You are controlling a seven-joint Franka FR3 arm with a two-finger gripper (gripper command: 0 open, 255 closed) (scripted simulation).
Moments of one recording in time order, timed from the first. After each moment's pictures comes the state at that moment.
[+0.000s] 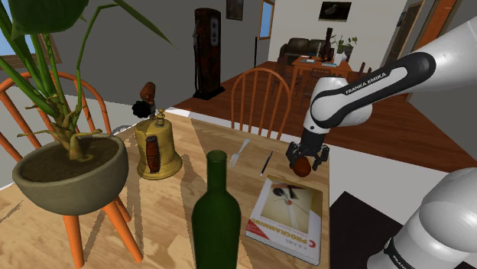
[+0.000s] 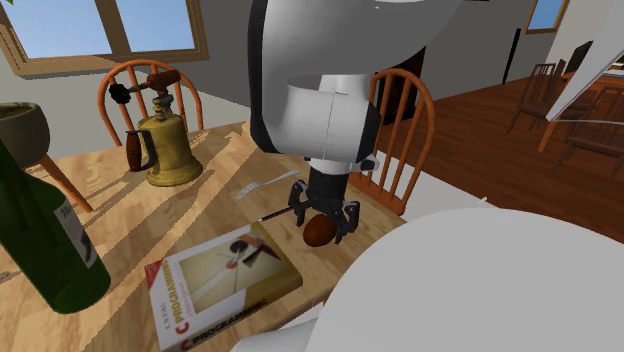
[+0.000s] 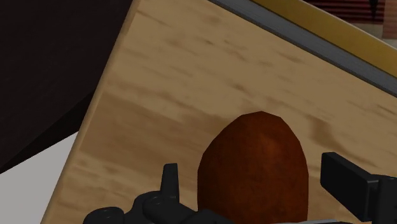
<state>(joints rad) -0.17 -0.36 0.06 -2.73 0.21 2.32 0.39</state>
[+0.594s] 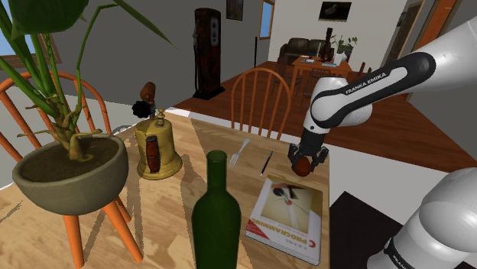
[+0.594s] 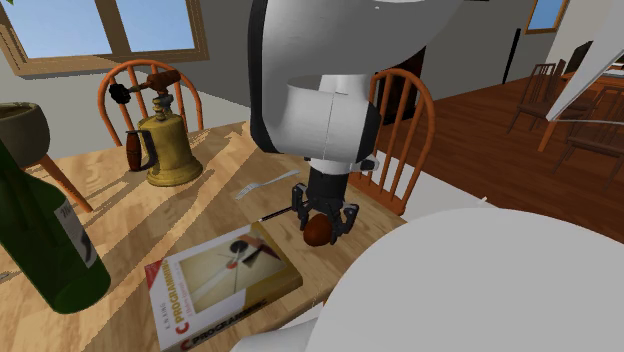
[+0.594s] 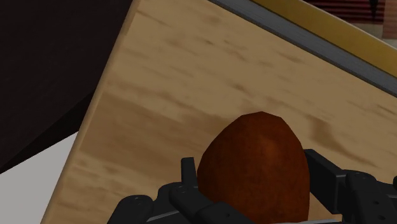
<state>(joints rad) -0.17 -0.36 0.06 -2.73 0.21 2.32 0.39</state>
